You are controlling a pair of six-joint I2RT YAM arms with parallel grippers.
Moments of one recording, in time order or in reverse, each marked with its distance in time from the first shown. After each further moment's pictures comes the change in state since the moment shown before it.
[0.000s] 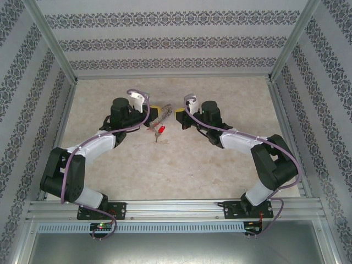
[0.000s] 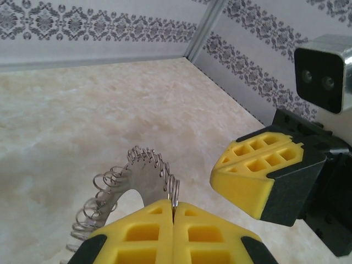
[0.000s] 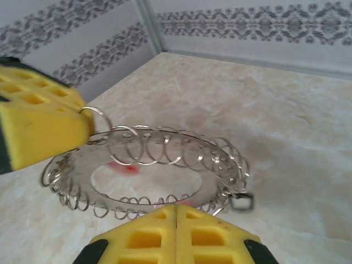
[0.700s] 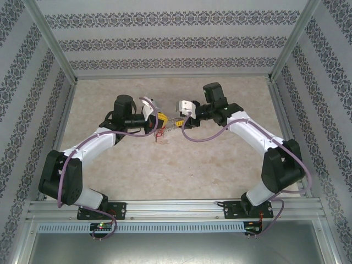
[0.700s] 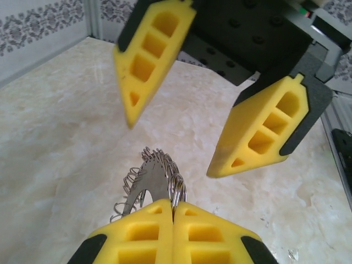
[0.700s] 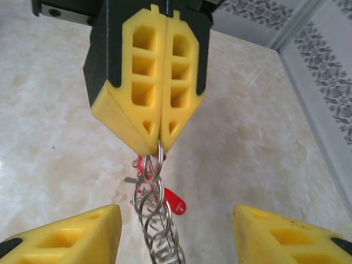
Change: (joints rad) left arm -0.038 -0.026 0.091 -0.291 0.294 0.514; right arm -0.043 -0.029 0.386 -0.860 -0.350 -1.133
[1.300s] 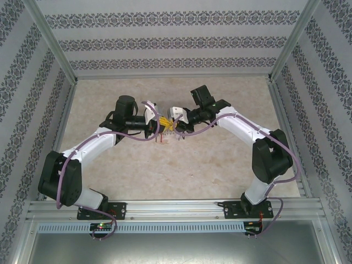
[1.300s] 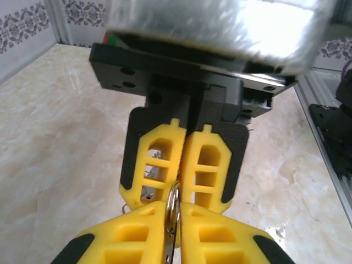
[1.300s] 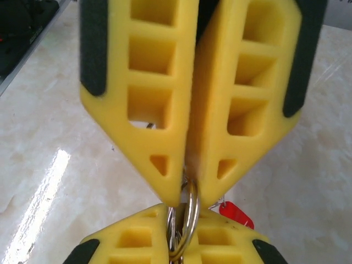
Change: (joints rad) left arm -0.014 -0.019 0.020 -0.115 0.070 0.160; right arm 0.054 0.124 0.094 -0.192 -0.063 -0.063
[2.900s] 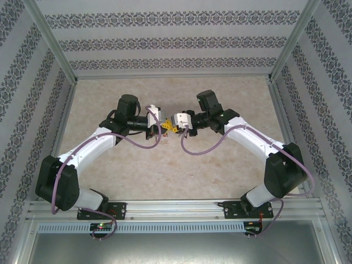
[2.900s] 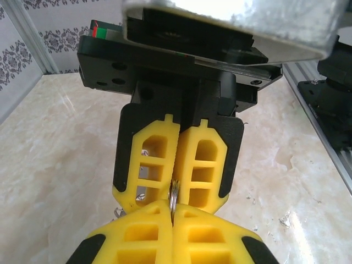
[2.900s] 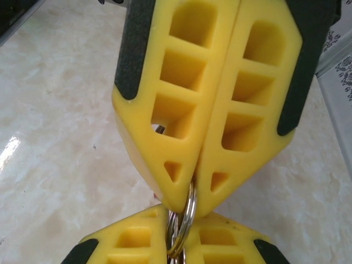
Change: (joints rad) left arm -0.054 -0.034 0.043 -0.100 -0.019 0.201; right arm 0.023 -0.182 -0.180 0.182 0.065 -0.027
